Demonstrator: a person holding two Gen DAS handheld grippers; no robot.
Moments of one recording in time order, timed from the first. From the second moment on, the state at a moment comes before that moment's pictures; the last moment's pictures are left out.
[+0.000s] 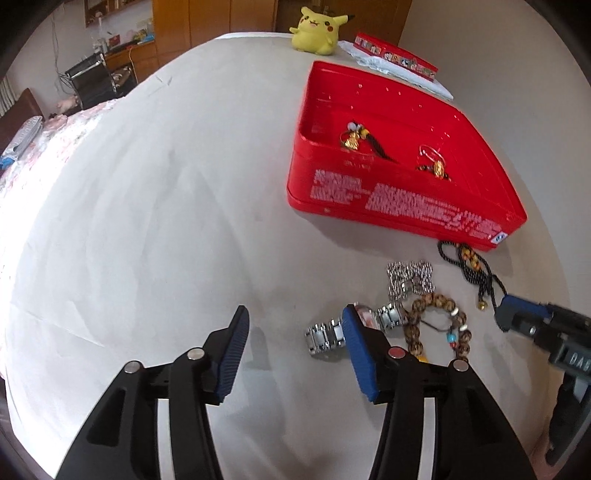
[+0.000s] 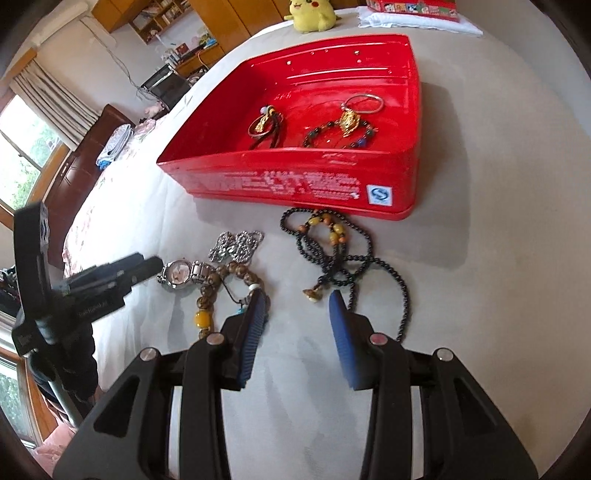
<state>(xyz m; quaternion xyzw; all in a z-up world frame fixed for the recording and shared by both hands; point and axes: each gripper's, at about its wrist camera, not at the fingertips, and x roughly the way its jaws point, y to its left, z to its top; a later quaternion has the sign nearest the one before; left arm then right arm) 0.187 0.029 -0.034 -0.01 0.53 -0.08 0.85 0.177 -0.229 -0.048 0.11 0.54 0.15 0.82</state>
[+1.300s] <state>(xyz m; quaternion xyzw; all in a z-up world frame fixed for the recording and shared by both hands) 0.155 0.024 -0.044 -0.08 0.53 -0.12 0.84 0.166 -0.228 -0.029 0.10 0.53 0.19 0.82</state>
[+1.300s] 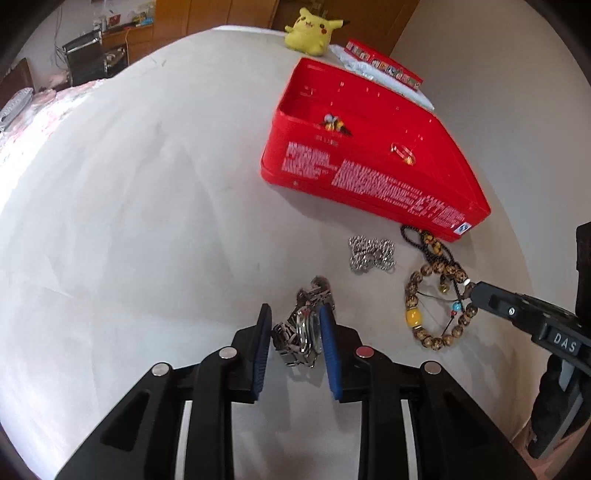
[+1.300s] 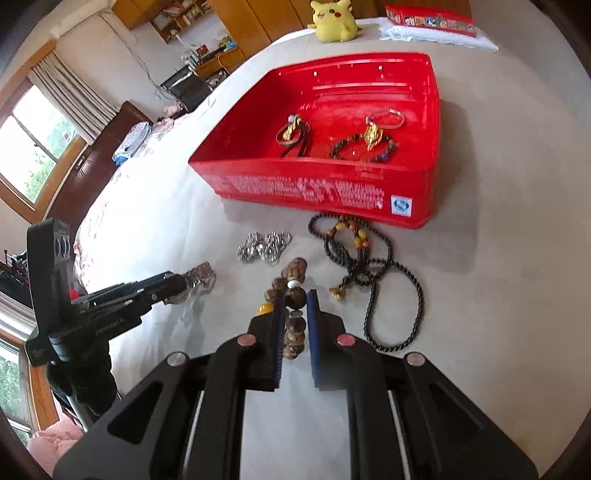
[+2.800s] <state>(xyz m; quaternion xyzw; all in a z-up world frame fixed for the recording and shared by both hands) 0.160 -0.013 0.001 -0.02 0.49 -0.16 0.86 0.155 -0.230 0.019 0.08 0.51 0.20 0.83</state>
